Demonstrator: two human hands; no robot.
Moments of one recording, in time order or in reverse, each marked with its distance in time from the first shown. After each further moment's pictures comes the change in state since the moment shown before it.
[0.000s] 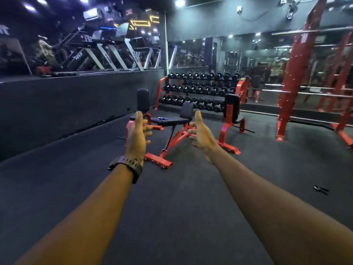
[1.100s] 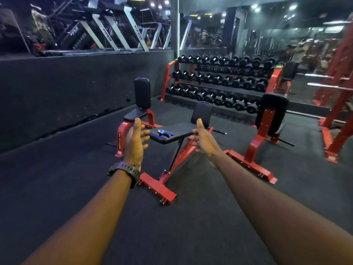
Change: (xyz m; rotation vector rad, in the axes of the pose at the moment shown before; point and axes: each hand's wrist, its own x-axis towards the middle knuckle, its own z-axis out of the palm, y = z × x) left_hand 0.750 -0.268 0.171 -0.004 0.102 -0.115; right_hand 0.814 0.190 0.059 -0.065 -0.104 0.151
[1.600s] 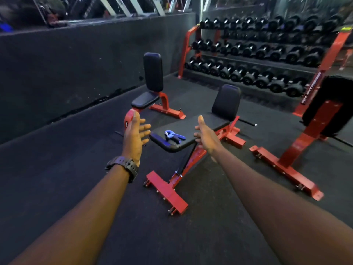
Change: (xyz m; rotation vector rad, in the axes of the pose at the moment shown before) left_hand 0.349 -0.110 0.094 0.108 0.116 -0.113; right_hand 0.401 0.069 0.028 -0.056 -0.097 0.136
